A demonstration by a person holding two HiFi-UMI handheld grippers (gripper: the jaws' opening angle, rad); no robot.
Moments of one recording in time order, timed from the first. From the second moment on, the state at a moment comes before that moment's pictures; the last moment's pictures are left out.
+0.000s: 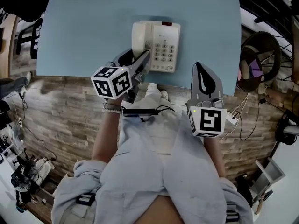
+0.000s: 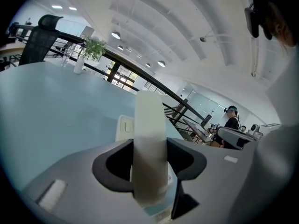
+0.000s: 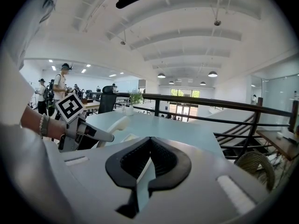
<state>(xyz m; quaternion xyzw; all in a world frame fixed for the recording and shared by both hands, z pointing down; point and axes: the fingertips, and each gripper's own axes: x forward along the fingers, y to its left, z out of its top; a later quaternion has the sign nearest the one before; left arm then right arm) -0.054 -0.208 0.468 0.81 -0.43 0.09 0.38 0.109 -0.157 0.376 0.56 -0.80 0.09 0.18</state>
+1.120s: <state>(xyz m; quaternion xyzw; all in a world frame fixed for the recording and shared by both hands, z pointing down) -0.053 -0.229 0.522 0.77 -0.46 0.13 0.42 0.115 -0.160 0.393 0.57 -0.79 0.11 0.19</state>
